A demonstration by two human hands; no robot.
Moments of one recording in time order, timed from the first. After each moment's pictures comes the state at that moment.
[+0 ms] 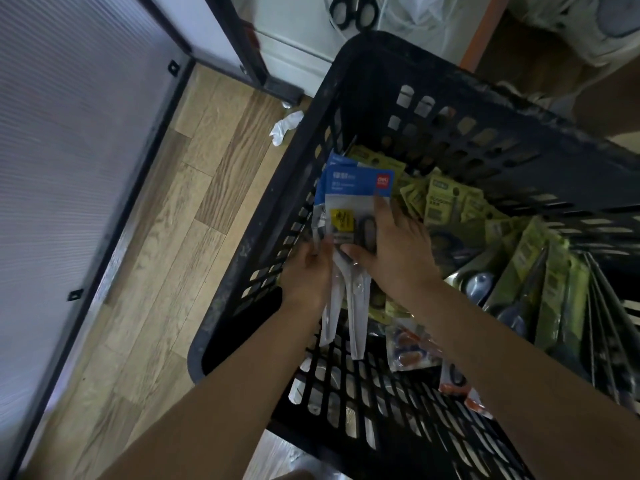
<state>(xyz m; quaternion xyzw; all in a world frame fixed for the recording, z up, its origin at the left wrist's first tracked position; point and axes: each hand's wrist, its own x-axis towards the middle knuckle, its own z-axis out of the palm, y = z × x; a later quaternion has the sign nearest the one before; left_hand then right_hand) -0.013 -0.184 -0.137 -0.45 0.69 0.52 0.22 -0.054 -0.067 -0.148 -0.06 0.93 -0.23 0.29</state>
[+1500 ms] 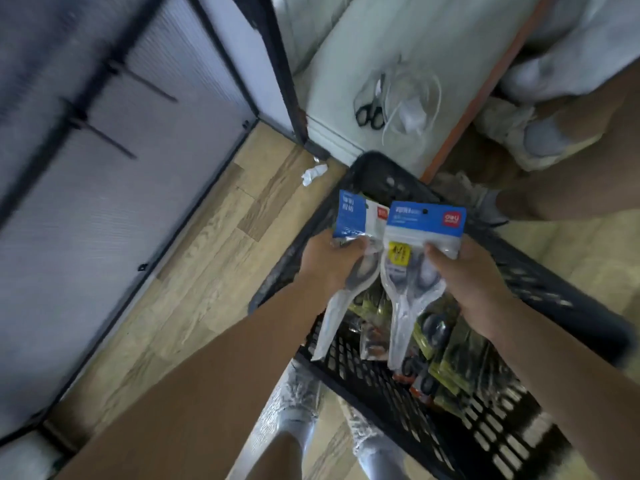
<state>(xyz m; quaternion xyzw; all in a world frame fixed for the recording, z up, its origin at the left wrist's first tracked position) -0.043 -0.173 0.042 -0.40 0.66 0.61 0.21 -0.076 -0.005 0.040 0.20 0.78 -0.53 0.28</state>
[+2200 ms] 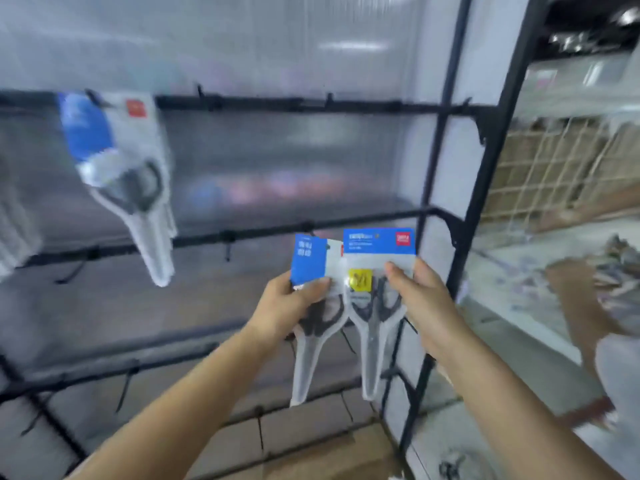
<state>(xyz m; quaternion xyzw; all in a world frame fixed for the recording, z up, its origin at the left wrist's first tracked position) 0.149 -0.295 0.696 -0.30 0.66 0.61 -0.34 0.002 -0.188 0.704 -0.36 0.60 -0.68 0.21</state>
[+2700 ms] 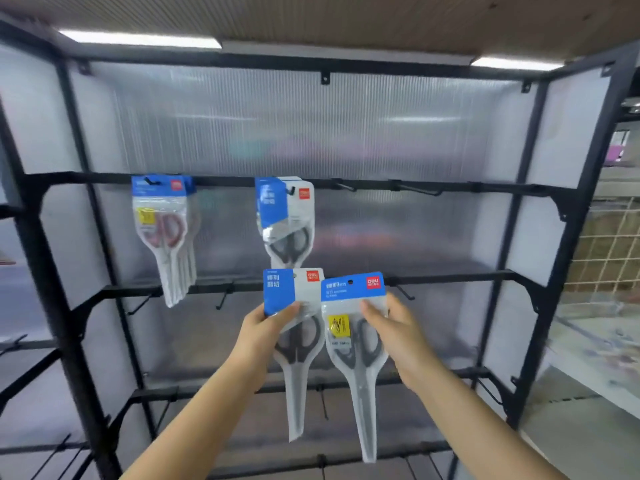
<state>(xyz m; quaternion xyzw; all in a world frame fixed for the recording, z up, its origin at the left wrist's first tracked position) 0.328 -0.319 0.750 -0.37 0.54 0.60 -0.45 0.159 -0.242 0.752 -0.45 0.55 -0.64 0.29</state>
